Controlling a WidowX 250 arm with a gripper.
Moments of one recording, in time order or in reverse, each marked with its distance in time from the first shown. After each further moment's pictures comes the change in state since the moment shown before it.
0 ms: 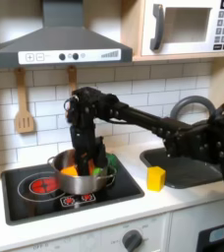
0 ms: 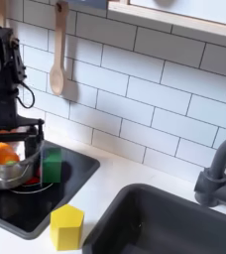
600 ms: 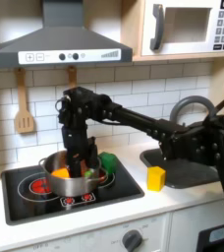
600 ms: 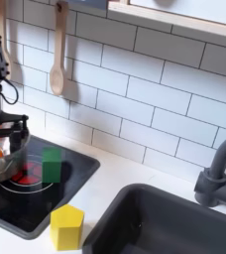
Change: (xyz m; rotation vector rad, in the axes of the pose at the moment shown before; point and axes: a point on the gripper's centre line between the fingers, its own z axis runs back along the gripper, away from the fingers) arm 0.008 0.014 0.005 0.000 -0.014 0.028
